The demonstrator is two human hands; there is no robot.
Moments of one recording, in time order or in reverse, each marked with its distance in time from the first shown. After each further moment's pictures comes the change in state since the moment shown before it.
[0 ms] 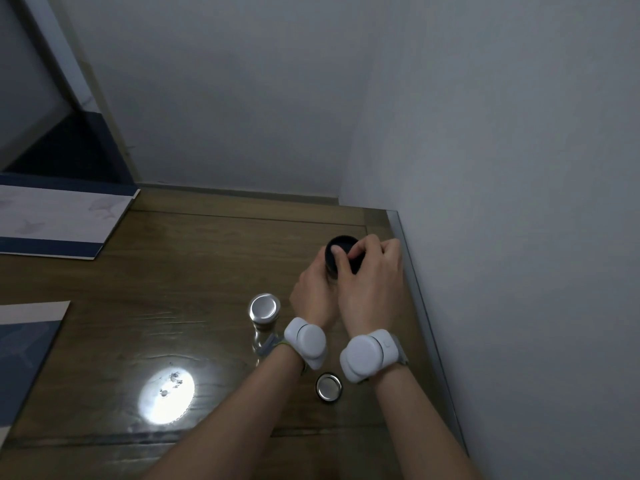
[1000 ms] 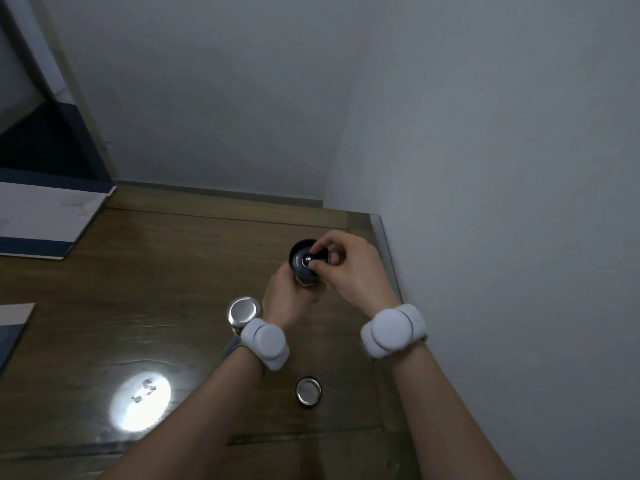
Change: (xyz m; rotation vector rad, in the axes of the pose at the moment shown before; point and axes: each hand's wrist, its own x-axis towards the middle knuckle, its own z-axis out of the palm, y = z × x) left_hand 0.024 -0.029 -0.003 -0.097 -0.065 -0.042; right_hand 0.045 0.006 -0.023 0.112 -0.470 -0.182
